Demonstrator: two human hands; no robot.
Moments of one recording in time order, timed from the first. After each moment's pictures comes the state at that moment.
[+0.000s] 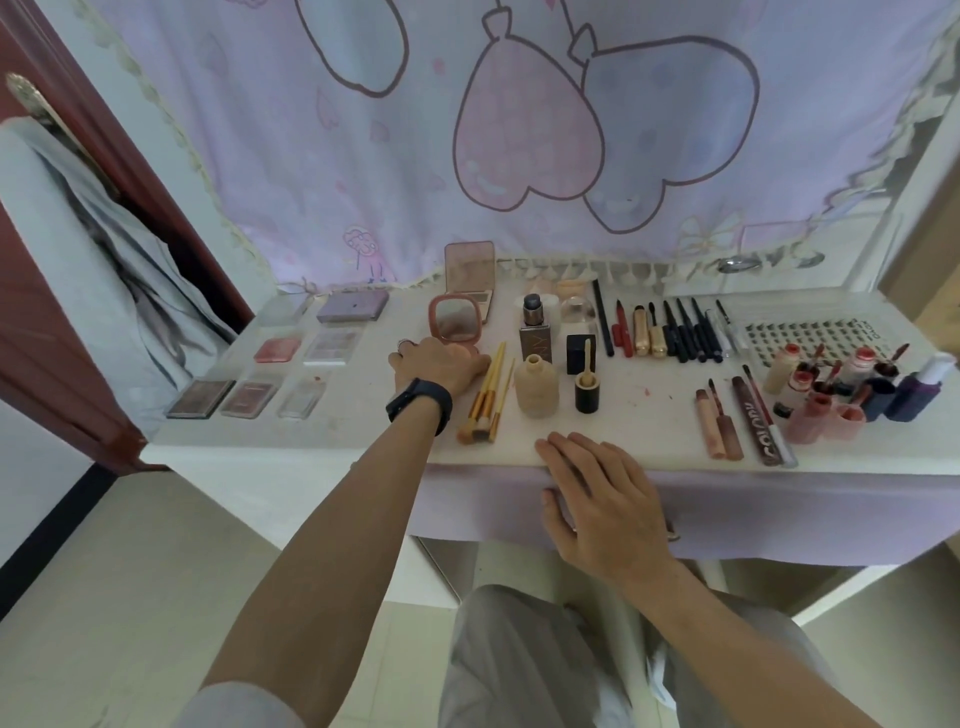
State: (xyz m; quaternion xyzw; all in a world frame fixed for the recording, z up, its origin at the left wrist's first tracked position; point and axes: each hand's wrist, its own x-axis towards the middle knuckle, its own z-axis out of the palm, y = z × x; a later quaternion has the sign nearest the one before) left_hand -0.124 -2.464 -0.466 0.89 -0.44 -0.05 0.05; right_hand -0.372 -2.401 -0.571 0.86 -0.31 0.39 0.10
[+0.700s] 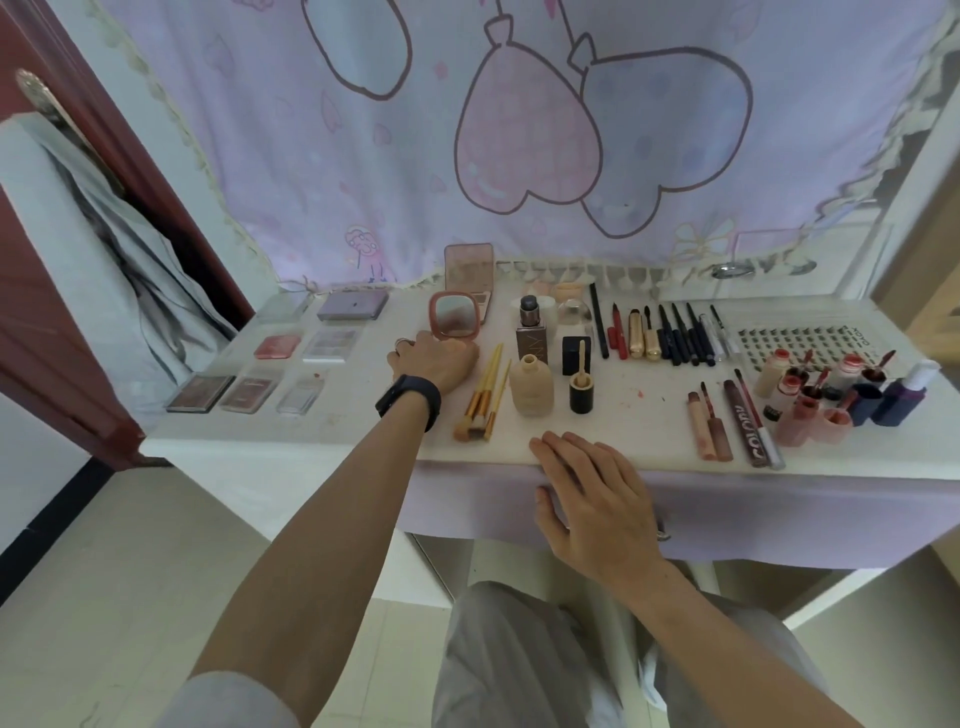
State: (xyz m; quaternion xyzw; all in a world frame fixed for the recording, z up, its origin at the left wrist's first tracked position) left_hand -0.129 -2.455 -0.454 0.90 -0.36 -0.16 0.21; right_hand -0.374 -2.398 -0.568 0.87 -0.31 0.38 0.07
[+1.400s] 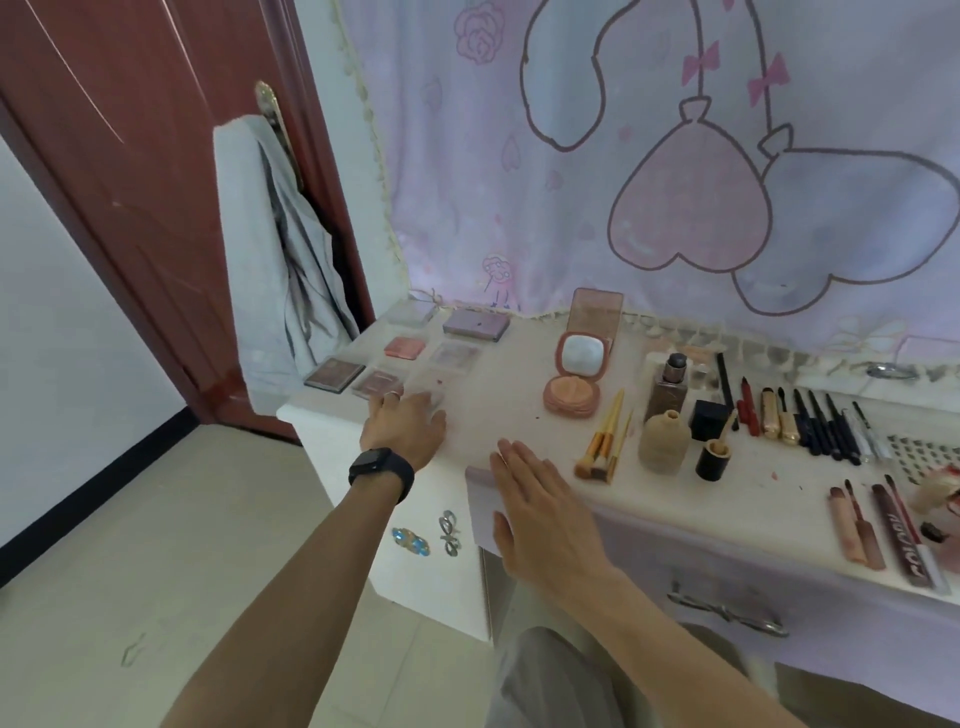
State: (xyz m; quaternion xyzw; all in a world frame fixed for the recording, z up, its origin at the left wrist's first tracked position) left_hand -0.007 -2.303 -0.474 0.91 -0.37 -0.03 0.16; right_hand -0.232 -2.338 -0.508 0.96 -0.22 0.17 -0.03
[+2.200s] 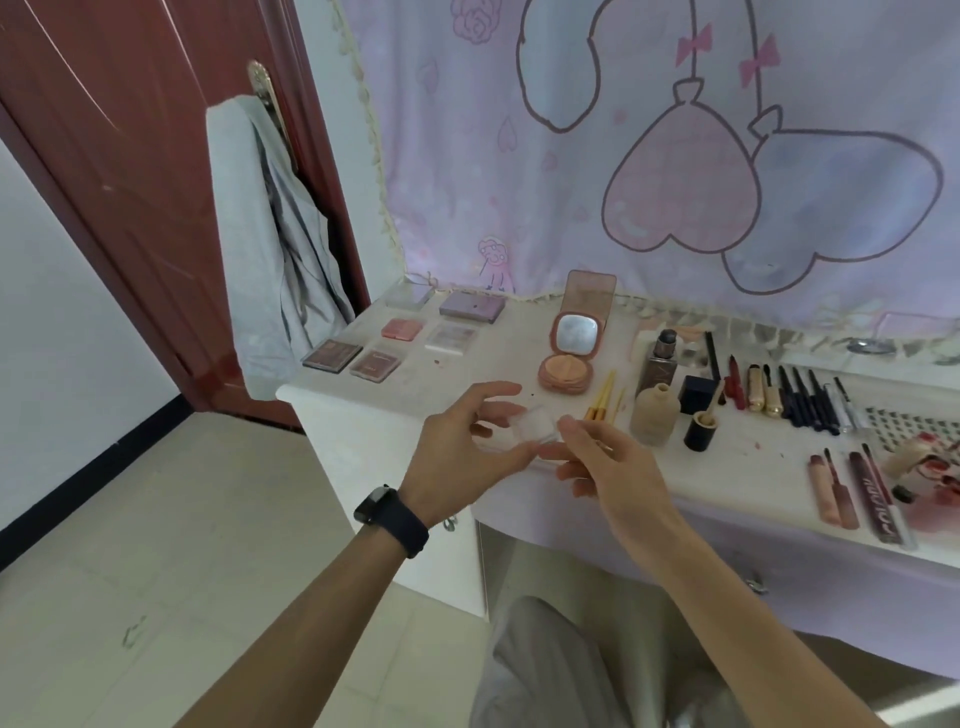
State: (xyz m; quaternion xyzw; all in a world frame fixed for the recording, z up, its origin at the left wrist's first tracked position) left_hand -0.125 -2.250 -0.433 0.68 -0.52 -0.13 0.51; right_hand -0.286 -2.345 -0.444 0.60 -0.34 0.30 -0.65
